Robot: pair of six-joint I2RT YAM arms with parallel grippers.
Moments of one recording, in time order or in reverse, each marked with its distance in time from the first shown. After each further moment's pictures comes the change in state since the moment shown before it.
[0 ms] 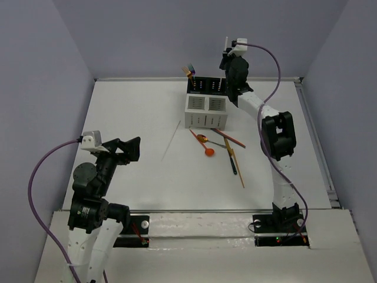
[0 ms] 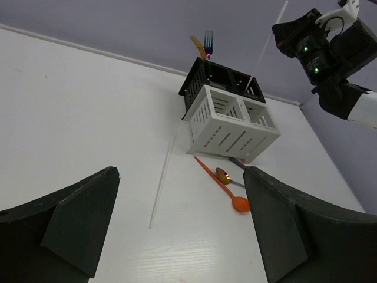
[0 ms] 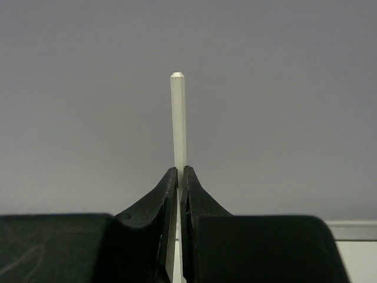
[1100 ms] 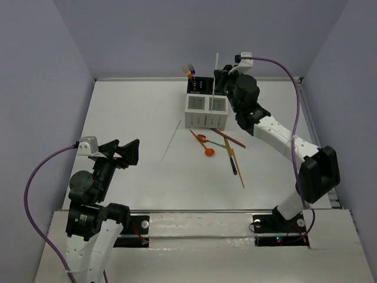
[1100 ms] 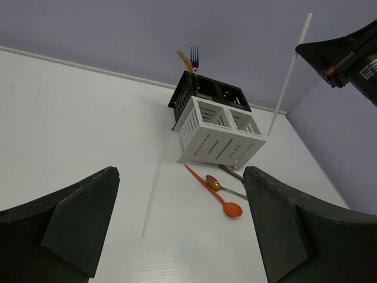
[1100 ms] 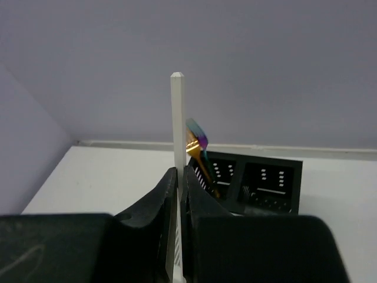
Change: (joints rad) left arm -0.027 -0.076 0.000 -0.001 -0.005 -0.001; right arm 0.252 -0.723 -0.626 -0.230 -0.029 0.190
